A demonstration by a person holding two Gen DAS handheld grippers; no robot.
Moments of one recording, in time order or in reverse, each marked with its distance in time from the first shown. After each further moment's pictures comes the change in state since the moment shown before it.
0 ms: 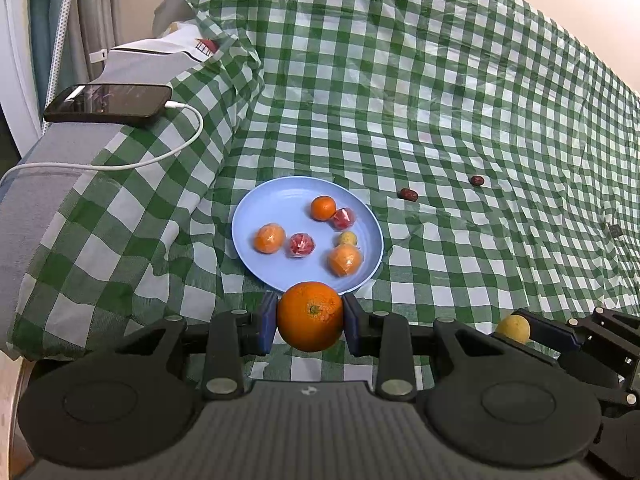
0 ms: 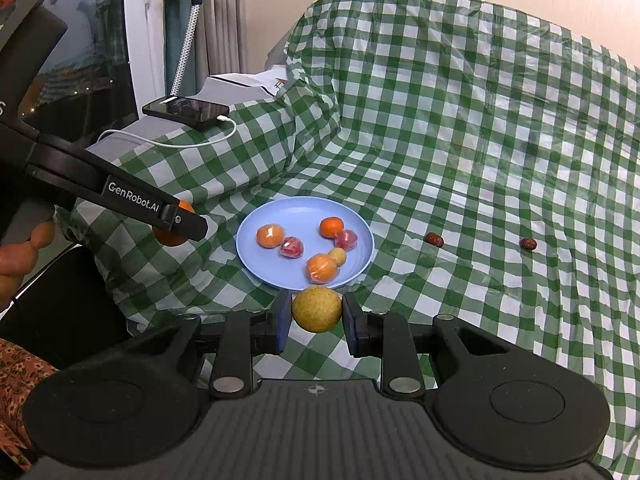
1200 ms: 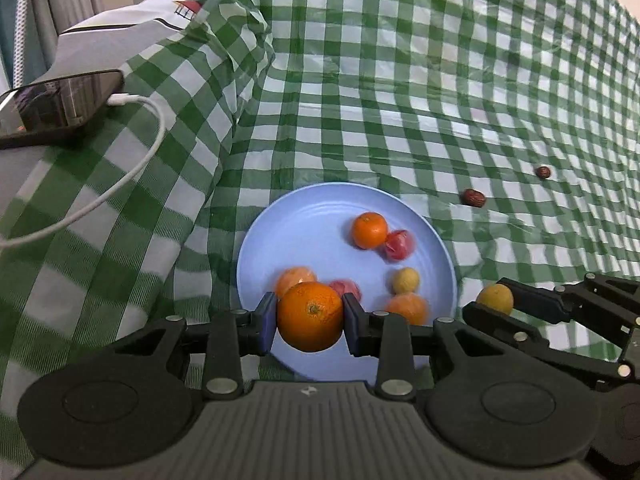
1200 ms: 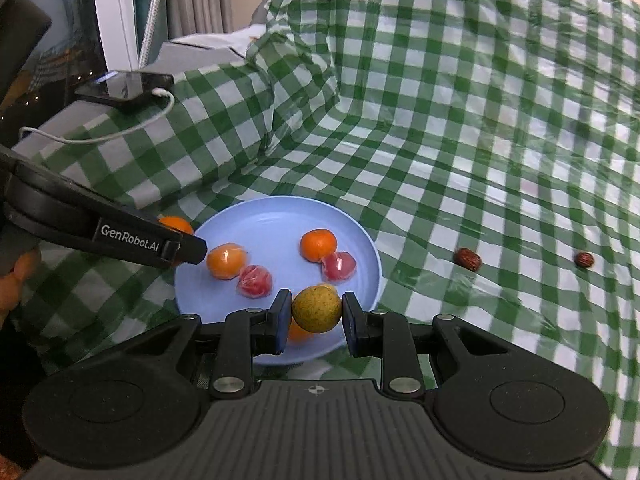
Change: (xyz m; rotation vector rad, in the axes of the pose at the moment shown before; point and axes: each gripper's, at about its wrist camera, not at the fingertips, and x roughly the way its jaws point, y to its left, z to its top) left arm 0.135 0.015 0.063 0.045 0.099 0.080; right arm 0.164 -0.029 0.047 0.011 0.092 0.031
